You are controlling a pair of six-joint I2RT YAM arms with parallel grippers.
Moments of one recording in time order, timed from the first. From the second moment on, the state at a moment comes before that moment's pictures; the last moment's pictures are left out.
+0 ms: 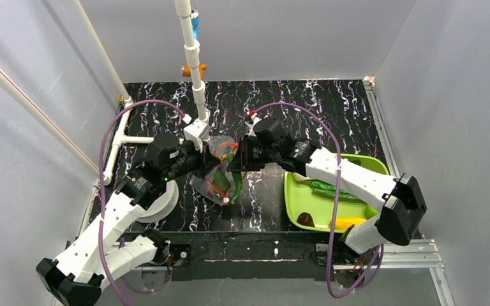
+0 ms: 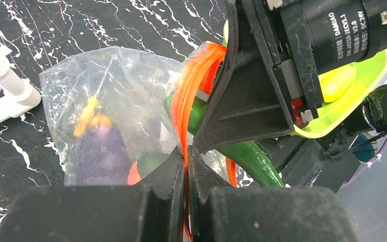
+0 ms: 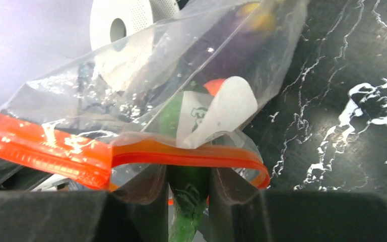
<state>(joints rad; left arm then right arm) -0.59 0.86 0.92 -0.49 0.25 -0.16 0.92 1.47 1.23 -0.40 -0.21 0.78</state>
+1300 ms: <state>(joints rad) -0.58 0.86 0.91 -0.49 0.26 -0.15 0.95 1.65 1.45 -0.54 -0.02 0.87</state>
